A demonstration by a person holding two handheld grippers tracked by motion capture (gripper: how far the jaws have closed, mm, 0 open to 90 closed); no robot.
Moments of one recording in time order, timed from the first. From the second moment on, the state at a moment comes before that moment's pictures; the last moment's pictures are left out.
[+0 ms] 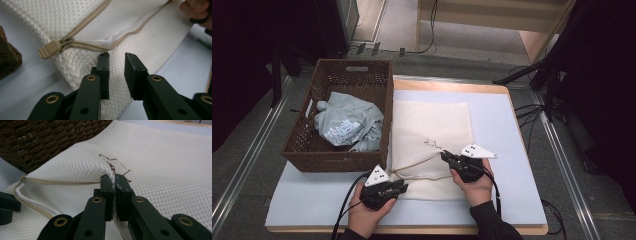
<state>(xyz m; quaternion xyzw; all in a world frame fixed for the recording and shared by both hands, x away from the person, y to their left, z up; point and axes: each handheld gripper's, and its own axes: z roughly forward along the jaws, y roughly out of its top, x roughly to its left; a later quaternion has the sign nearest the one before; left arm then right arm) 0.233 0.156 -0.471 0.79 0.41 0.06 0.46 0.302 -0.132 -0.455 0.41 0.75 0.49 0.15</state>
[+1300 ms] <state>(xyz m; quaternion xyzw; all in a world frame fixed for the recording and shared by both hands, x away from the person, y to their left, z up) 0.255 0.193 -0.388 0.74 0.42 0.15 0.50 0.304 -0.135 -0.465 0.42 0.76 0.48 0.14</state>
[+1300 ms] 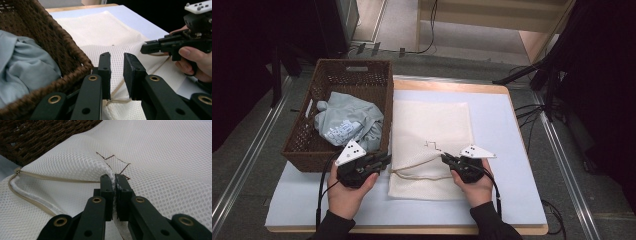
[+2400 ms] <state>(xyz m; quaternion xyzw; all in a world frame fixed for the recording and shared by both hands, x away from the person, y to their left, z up) 0.322 0.229 -0.363 0.71 0.47 0.17 0.51 0.306 -0.135 -0.468 0.42 0.76 0.48 0.14</state>
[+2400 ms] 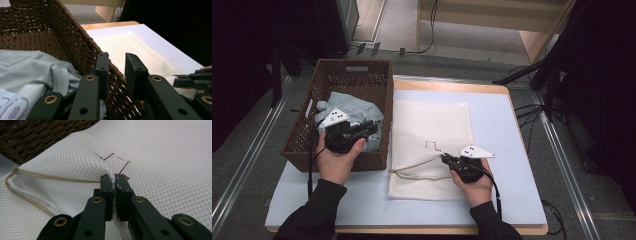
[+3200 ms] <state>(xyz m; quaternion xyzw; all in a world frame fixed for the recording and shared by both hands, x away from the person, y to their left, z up) 0.363 0.246 -0.345 0.69 0.50 0.14 0.50 0.306 -0.134 -0.470 0.41 0.76 0.48 0.14</state>
